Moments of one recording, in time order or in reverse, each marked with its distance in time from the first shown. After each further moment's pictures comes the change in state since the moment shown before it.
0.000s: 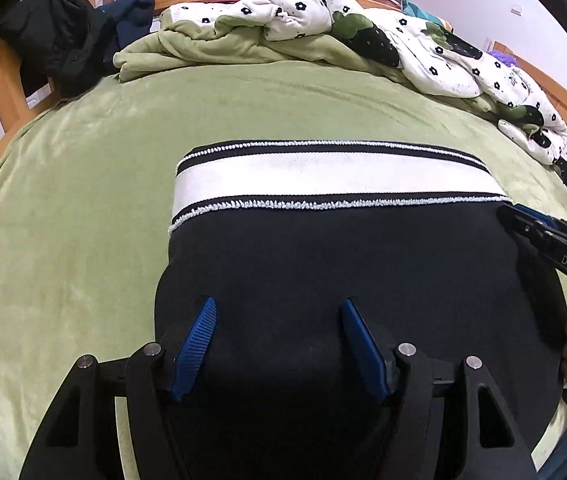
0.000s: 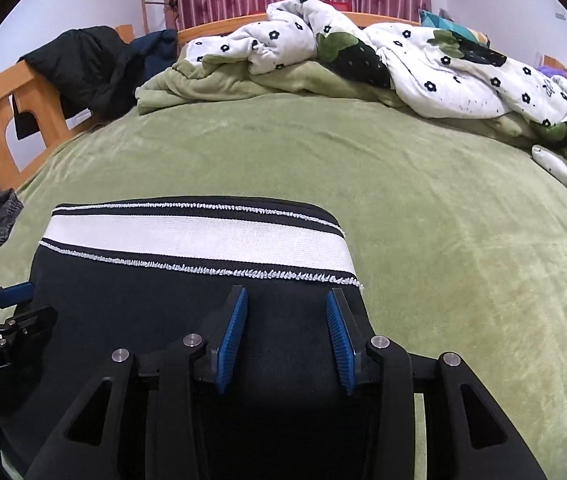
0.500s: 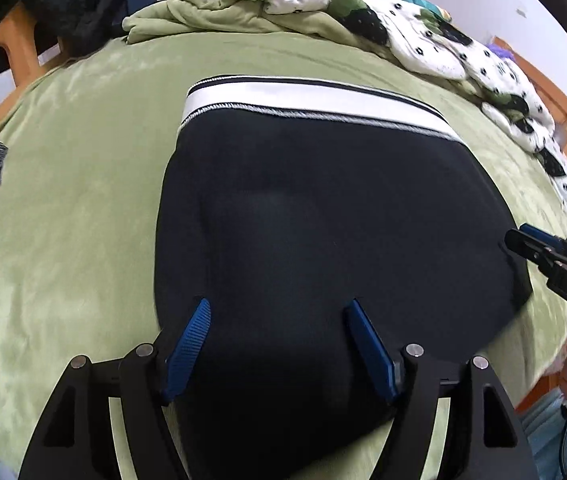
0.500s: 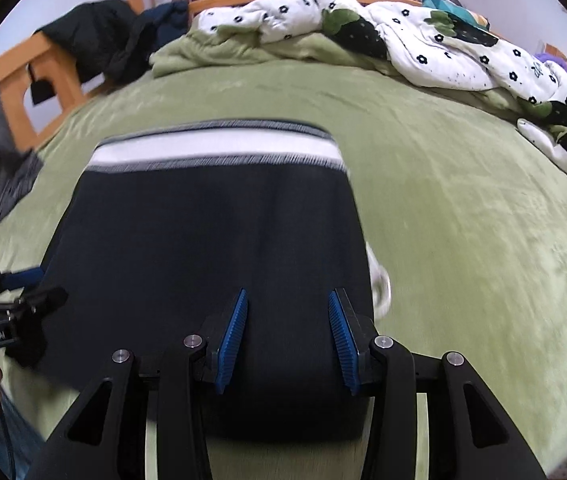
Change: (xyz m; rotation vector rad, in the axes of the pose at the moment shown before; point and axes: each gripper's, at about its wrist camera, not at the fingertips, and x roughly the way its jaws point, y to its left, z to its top) left arm -0.063 -0.014 -0.062 -0.041 0.114 -0.054; right arm -0.088 0.010 -0.060 -0.033 0.139 -0.011
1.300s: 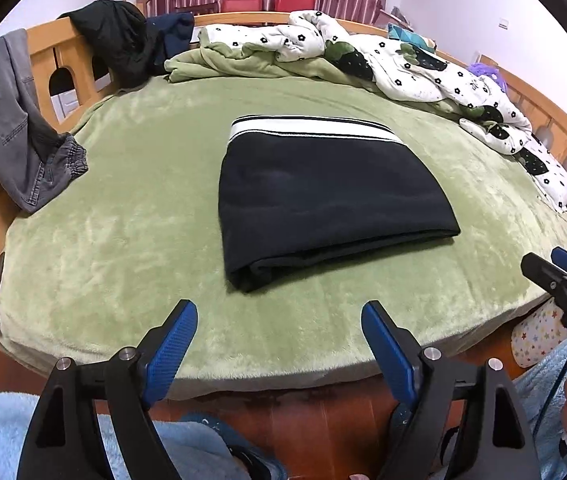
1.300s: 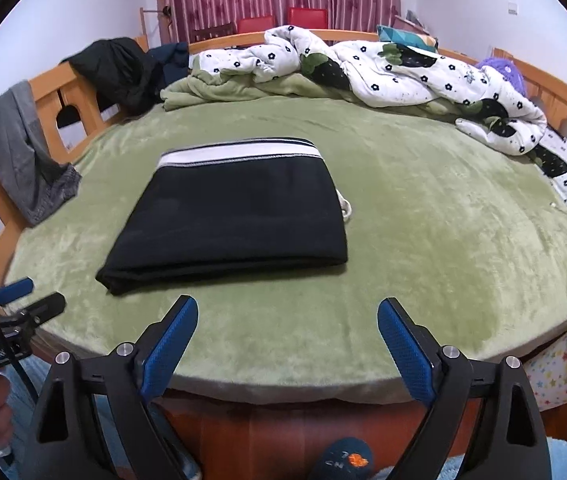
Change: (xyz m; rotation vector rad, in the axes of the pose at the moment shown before) left arm -0.151 -0.019 -0.103 -0.014 -0.145 0.077; right arm -0.167 0.027 -0.104 0.076 -0.120 -0.065
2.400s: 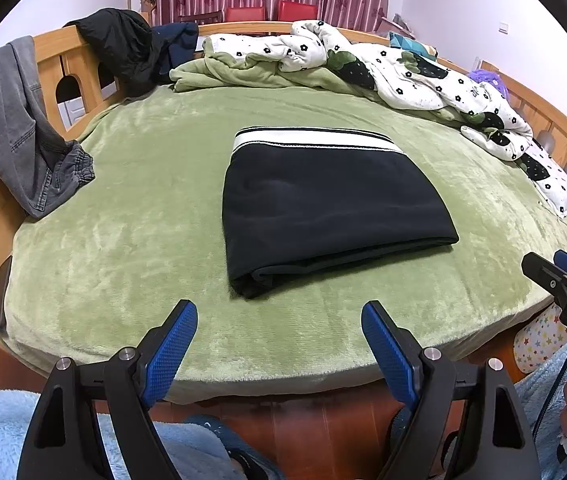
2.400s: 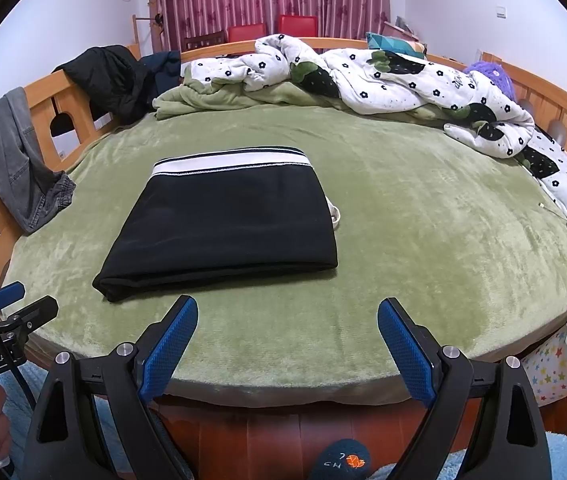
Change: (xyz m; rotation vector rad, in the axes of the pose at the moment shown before) left arm -0.012 -0.010 -0.003 -0.009 -0.034 0.025; right arm -0.008 -0.006 0.000 0.034 -0.030 -0.011
